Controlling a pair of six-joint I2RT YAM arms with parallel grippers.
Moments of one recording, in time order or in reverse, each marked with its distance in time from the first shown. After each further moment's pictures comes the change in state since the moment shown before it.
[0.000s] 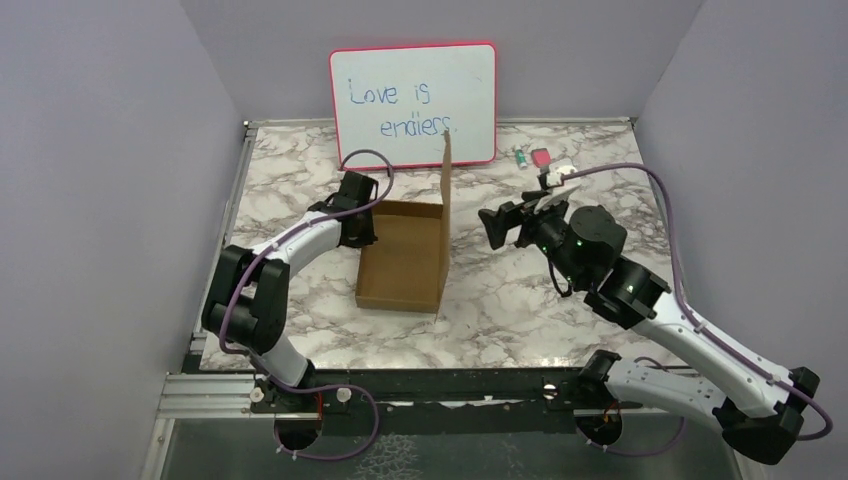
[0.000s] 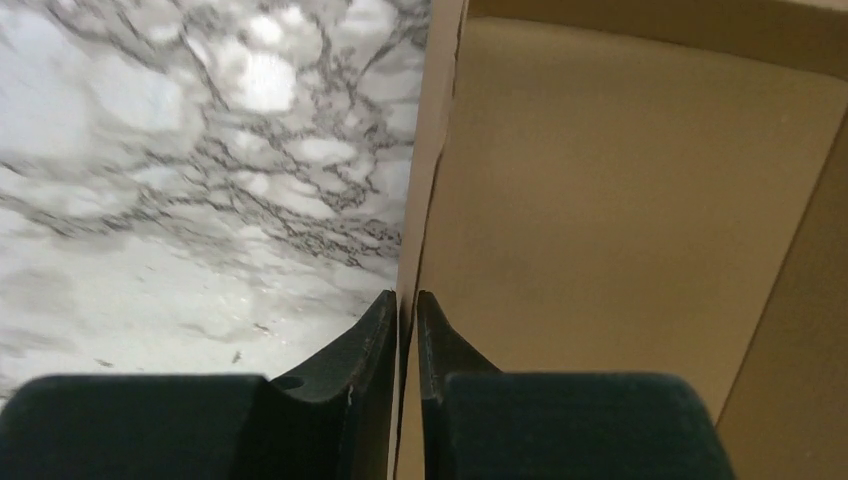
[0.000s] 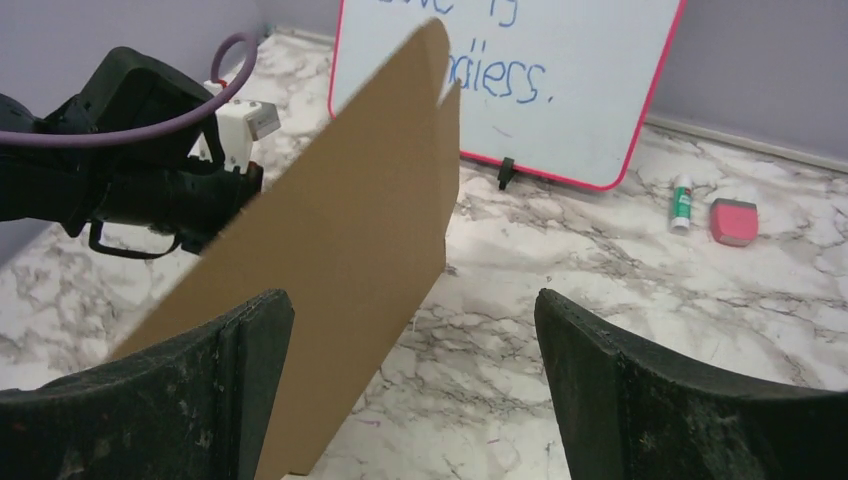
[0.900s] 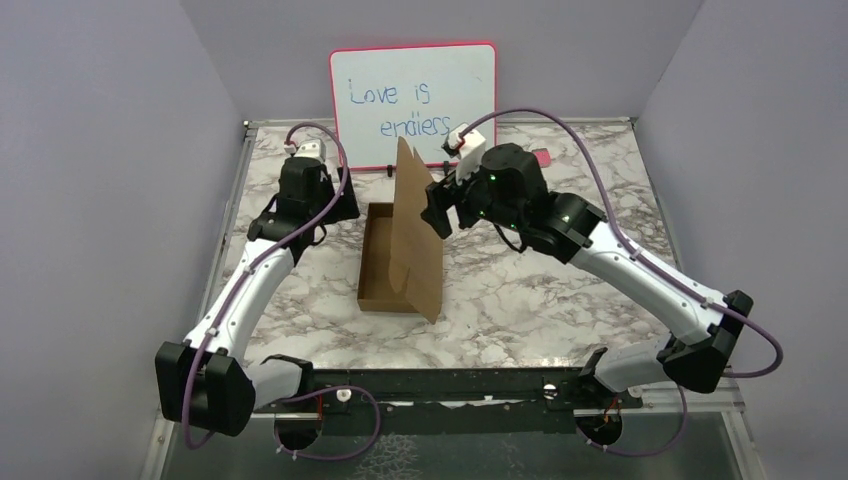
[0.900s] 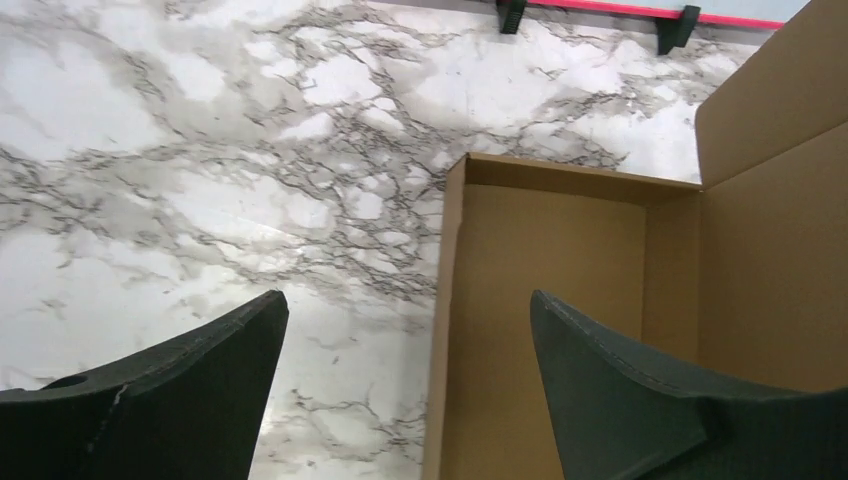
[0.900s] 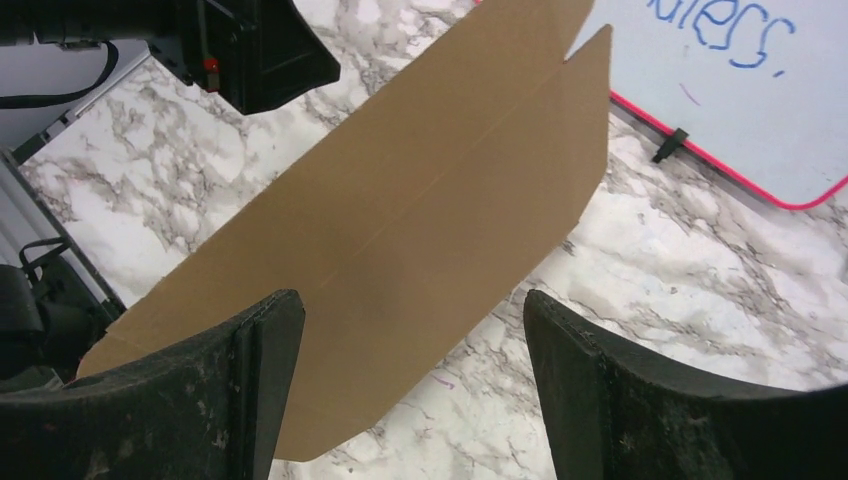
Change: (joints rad) left arm 0.138 -0.409 -0.048 0.022 0.065 0.060; right arm 0.031 0.494 0.526 -0.374 -0.294 -0.031
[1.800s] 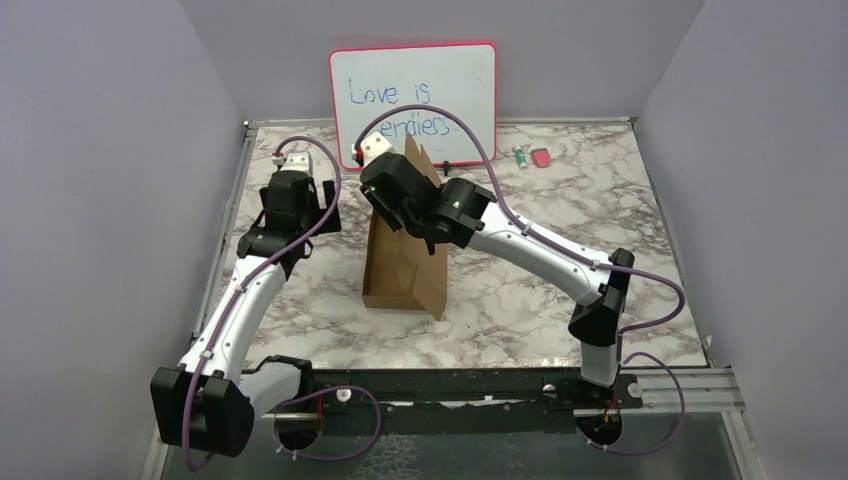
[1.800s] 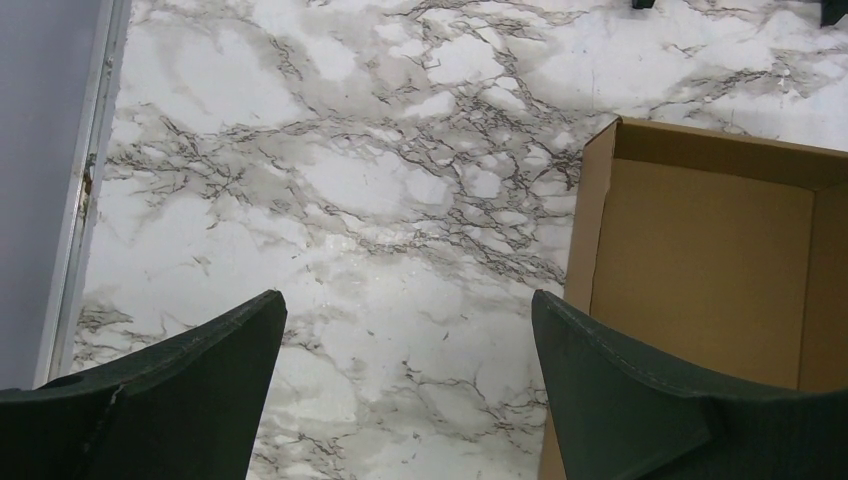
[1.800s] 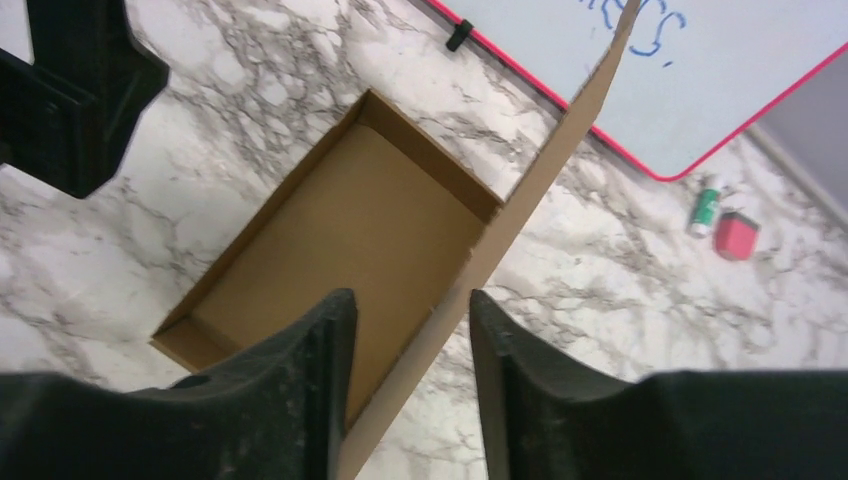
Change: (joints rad) left arm 0.057 -0.116 -0.083 -0.040 -0.132 0.158; right arm 0.238 0.553 0.629 -0.350 0.507 -0.011
